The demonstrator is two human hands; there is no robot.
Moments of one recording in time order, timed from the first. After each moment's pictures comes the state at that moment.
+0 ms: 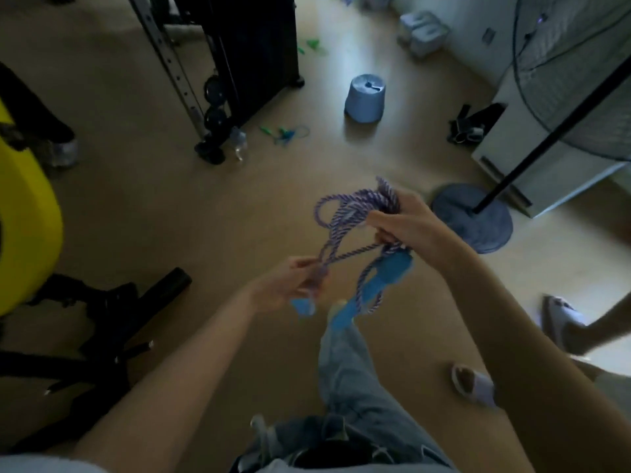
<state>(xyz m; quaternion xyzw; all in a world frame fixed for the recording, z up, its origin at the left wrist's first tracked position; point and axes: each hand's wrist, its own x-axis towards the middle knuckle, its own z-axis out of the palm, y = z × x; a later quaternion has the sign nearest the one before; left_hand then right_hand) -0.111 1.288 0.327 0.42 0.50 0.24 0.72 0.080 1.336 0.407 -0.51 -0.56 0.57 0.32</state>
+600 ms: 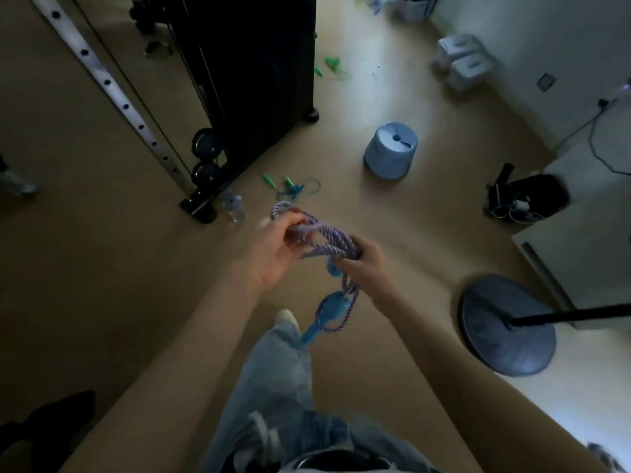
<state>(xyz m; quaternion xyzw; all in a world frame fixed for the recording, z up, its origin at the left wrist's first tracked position) -0.199 1.839 0.370 0.06 0.52 0.50 0.69 -0.047 1.844 0.306 -0.61 -0.56 0.50 0.27</state>
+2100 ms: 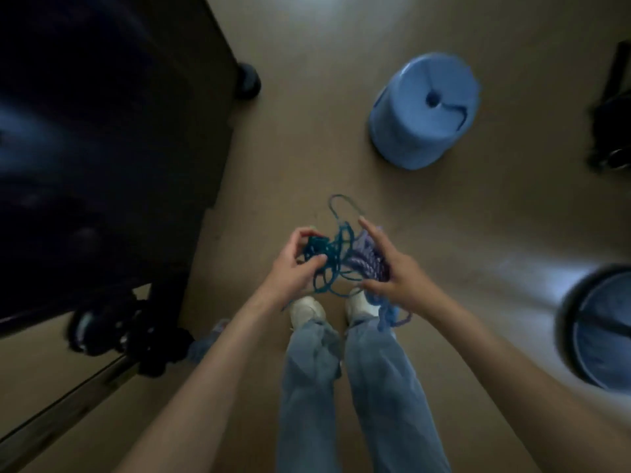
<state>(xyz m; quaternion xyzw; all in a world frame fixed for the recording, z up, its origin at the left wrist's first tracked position) -0.248 2.485 0.035 0.39 0.59 0.14 0.69 -0.067 2.439 0.036 -0.66 -0.49 0.56 0.10</state>
